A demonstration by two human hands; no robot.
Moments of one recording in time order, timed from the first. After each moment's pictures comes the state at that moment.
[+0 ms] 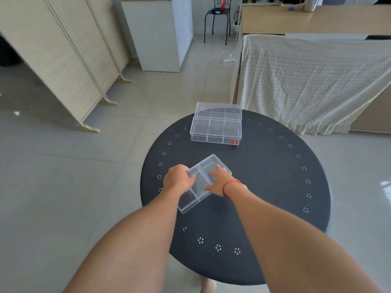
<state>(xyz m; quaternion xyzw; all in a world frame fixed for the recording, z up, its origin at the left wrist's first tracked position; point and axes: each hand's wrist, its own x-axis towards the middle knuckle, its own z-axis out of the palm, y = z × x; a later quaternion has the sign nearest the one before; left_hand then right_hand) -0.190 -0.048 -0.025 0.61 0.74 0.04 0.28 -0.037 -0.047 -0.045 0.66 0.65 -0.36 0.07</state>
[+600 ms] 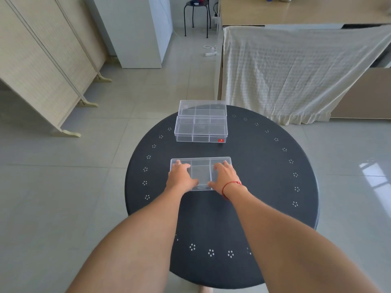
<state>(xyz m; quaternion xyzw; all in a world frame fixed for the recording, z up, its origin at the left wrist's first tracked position) -0.155 -0.020 -0.063 0.63 0.70 0.04 0.34 -0.004 -0.043 -0.064 0.75 0.59 -0.31 -0.04</state>
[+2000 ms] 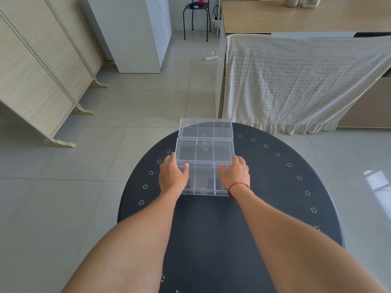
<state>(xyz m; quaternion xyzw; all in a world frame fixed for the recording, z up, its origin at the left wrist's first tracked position) -0.154 0.099 -0.060 0.61 0.74 0.19 0.24 0.014 0.076 -0.063 0.82 0.46 -0.27 -0.19</state>
